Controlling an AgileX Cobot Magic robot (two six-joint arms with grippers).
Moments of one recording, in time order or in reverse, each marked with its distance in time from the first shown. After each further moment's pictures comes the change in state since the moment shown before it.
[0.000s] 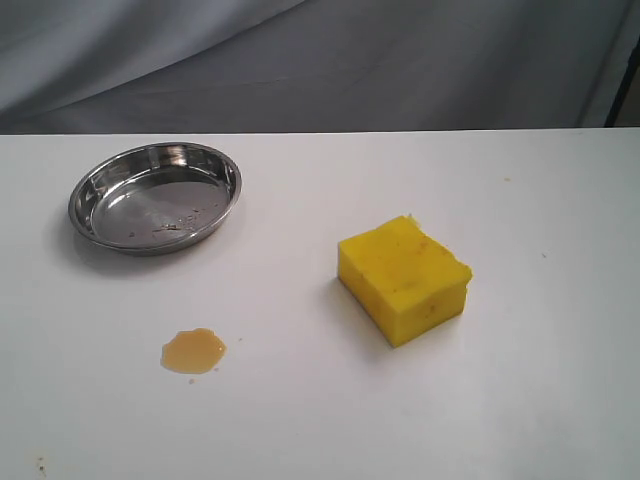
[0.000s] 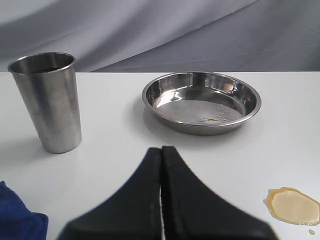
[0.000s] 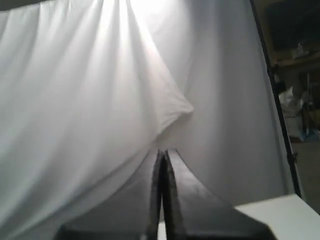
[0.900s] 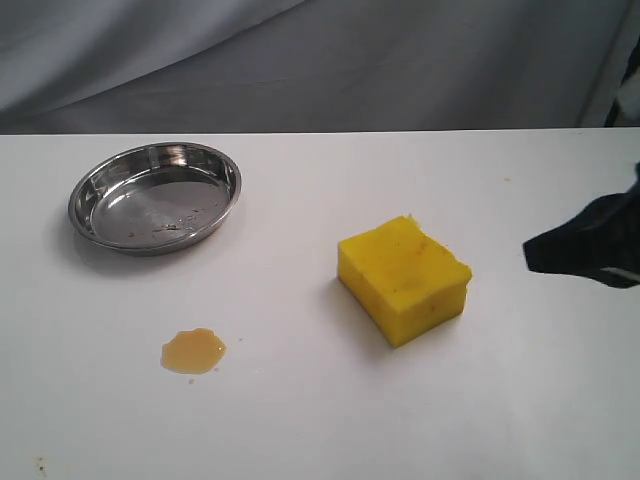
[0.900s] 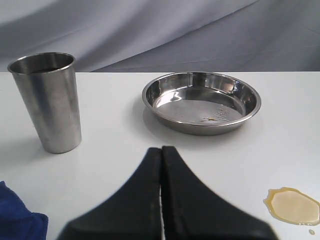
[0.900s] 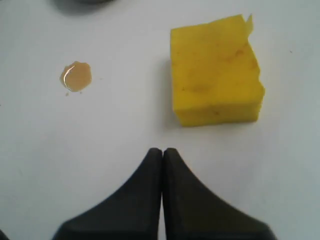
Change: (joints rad) left arm 0.000 0.000 0.000 0.000 0.000 0.000; right arm 0.204 1.018 -0.449 0.536 0.724 -0.741
